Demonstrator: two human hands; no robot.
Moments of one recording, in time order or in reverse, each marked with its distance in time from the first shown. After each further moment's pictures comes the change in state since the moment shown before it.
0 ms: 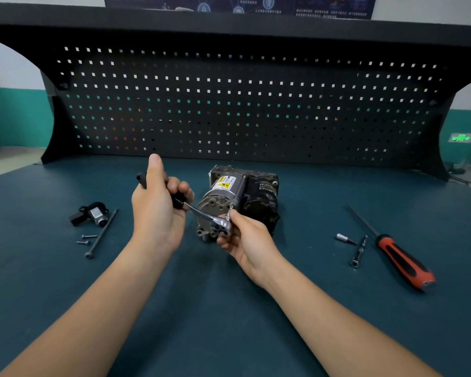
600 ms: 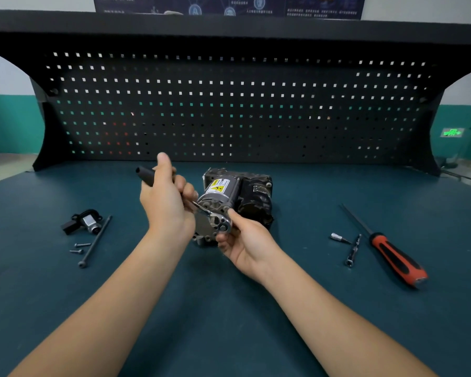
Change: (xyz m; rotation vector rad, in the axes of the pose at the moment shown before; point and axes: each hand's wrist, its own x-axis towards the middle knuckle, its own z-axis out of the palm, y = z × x) left_hand 0.004 -0.011 0.023 -0.039 0.076 -0.009; right_hand 0.002 -0.013 -0.003 0.196 0.008 0.152
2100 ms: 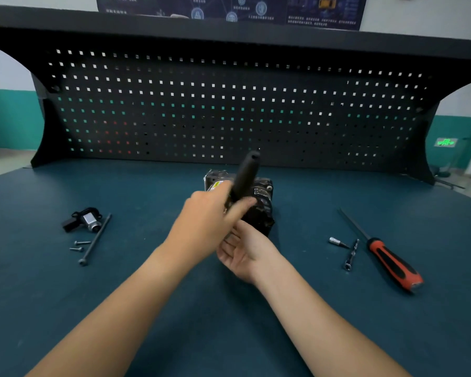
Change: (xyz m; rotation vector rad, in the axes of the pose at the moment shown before) left_hand -0.024 -0.004 -0.012 1.323 -0.671 0.585; right_hand -0.006 0.001 0.006 -0.020 0.056 0.116
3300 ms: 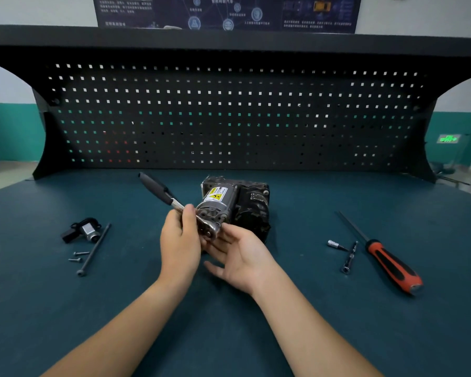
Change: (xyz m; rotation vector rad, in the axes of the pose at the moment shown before) left_hand -0.014 -0.039 0.034 -0.571 0.435 -0.529; right_hand 0.000 0.001 -0.005 0.042 -0.152 0.087
